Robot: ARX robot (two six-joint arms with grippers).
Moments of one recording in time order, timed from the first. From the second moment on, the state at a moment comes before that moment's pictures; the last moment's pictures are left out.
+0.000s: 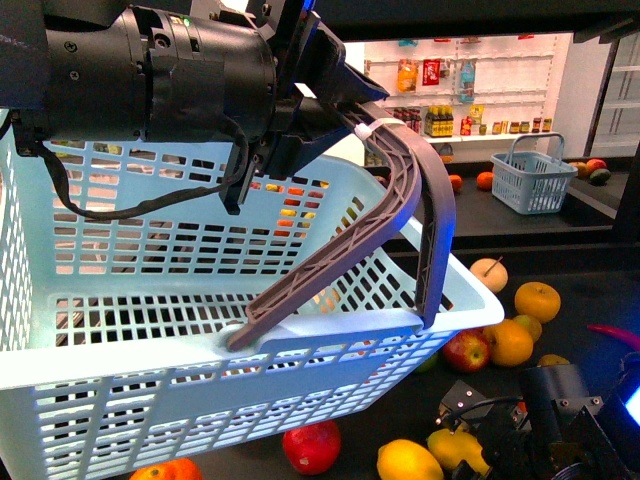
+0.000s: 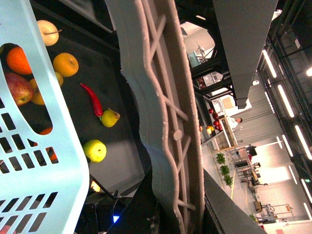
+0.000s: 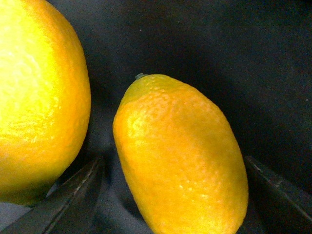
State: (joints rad) left arm -0.40 1.76 1.16 0.50 0.58 -0.94; right arm 0.02 2.85 1.56 0.48 -0.29 -0.66
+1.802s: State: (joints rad) left arm -0.40 1.76 1.16 0.50 0.58 -0.94; right arm 0.19 1.96 1.02 0.77 -0.31 -0.15
